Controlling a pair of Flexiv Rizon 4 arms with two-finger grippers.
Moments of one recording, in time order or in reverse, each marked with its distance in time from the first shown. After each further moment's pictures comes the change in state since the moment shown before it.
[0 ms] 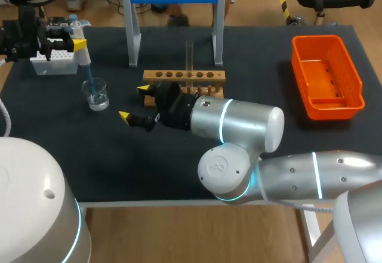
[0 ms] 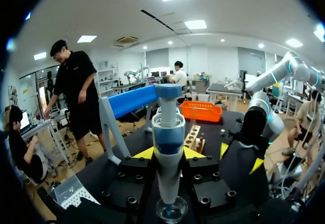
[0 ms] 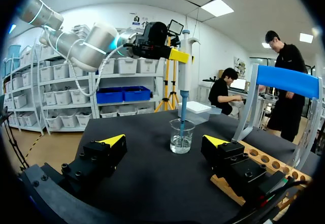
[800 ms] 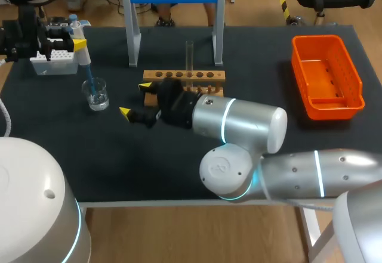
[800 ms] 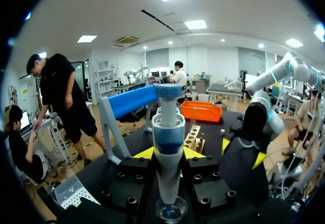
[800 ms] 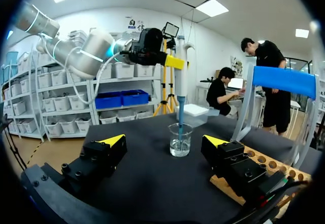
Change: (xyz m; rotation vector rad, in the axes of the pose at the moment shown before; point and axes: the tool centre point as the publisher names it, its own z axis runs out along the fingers) left arm 0.000 0.000 0.000 0.000 -0.001 0.000; right arm -0.001 0.015 -0.008 -0.025 -0.016 0.041
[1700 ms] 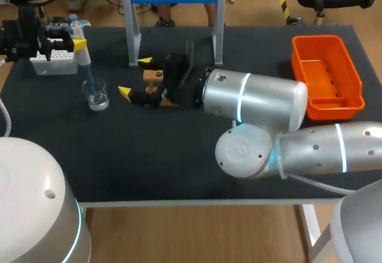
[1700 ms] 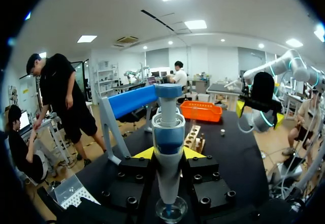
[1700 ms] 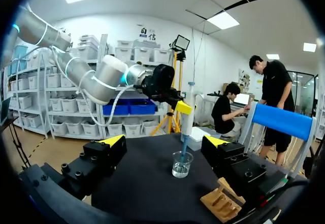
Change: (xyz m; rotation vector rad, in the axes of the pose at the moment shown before) left arm 0.000 0.000 0.000 0.000 0.000 0.000; right arm 0.014 0.093 -0.038 -0.058 0.065 -0.084
